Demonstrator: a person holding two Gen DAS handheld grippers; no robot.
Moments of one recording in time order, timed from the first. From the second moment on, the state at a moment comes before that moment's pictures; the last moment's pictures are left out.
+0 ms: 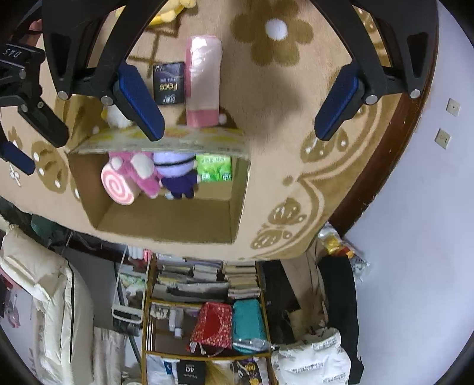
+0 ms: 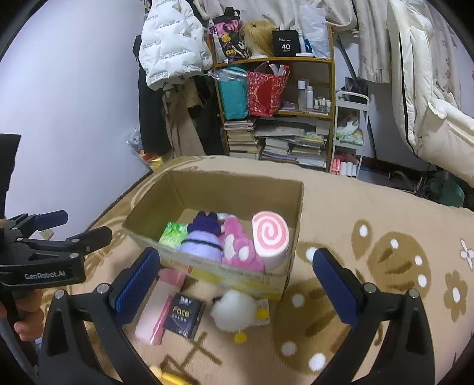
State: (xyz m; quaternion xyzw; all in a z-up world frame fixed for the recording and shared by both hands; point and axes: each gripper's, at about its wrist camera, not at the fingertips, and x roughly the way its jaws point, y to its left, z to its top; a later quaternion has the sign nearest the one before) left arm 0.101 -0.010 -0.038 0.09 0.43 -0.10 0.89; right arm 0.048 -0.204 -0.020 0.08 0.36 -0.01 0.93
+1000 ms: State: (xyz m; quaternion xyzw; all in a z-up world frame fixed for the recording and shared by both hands) left arm 0.081 0.000 -0.135 0.12 0.56 -0.14 0.81; right arm 0.000 -0.137 -0.106 0.07 0.51 0.06 0.85
